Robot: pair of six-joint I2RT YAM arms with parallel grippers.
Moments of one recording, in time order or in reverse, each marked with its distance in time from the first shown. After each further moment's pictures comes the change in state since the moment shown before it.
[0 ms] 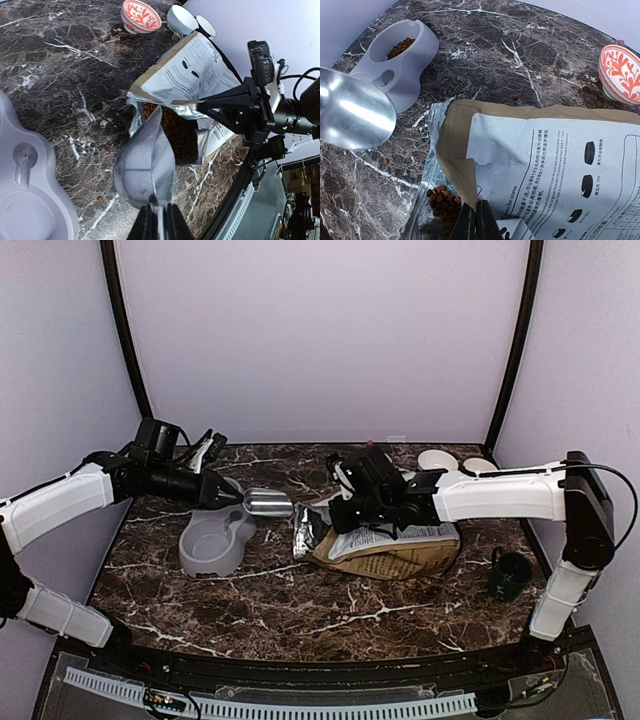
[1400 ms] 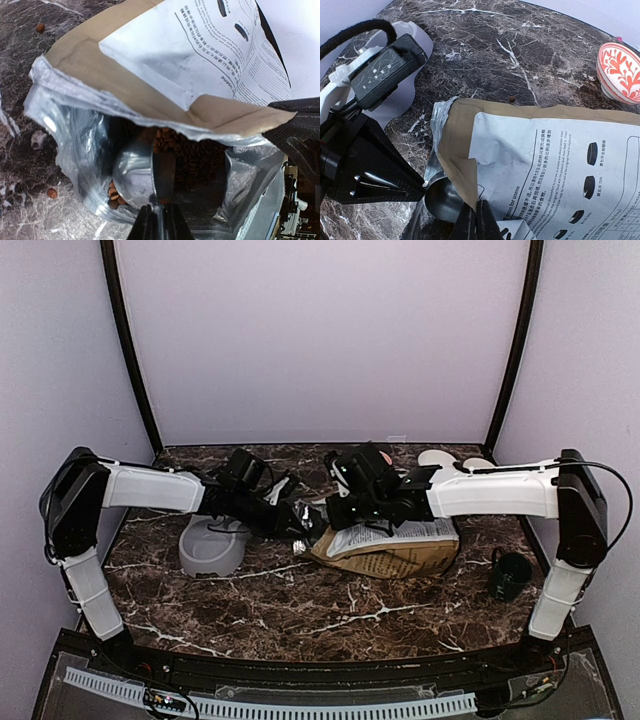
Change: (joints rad) left arm -0.269 0.520 0.126 0.270 -0.082 -0.163; right arm -0.004 0.041 0.061 -0.042 0.017 0.021
